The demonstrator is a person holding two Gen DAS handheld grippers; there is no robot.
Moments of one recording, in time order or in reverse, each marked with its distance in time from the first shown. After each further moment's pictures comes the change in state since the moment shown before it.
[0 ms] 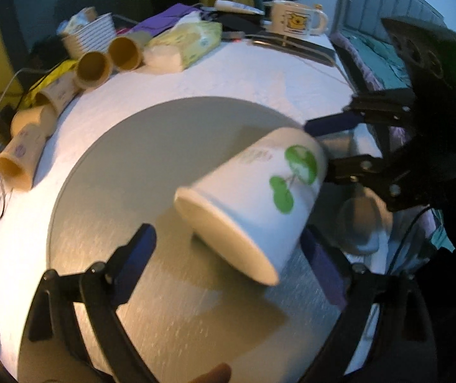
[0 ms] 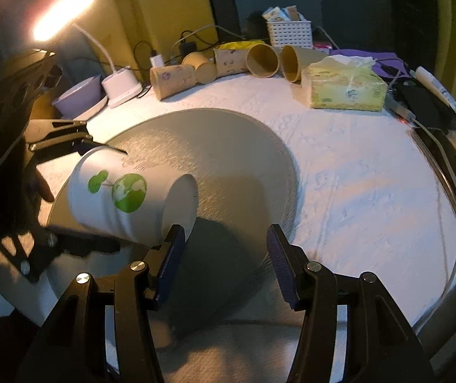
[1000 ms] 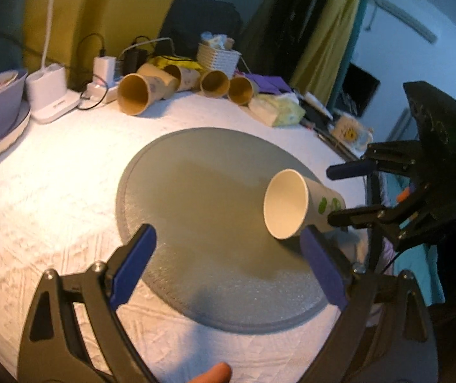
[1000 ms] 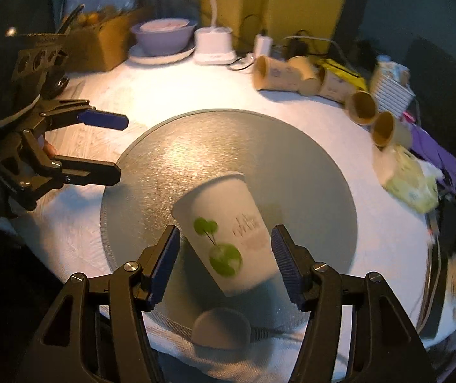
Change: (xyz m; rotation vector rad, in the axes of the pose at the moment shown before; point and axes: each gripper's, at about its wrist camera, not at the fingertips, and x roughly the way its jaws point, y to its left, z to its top) left arm -0.095 0.057 -0.119 -0.559 -0.362 0.009; right arm -0.006 0.107 0.059 -0.470 0.177 0.037
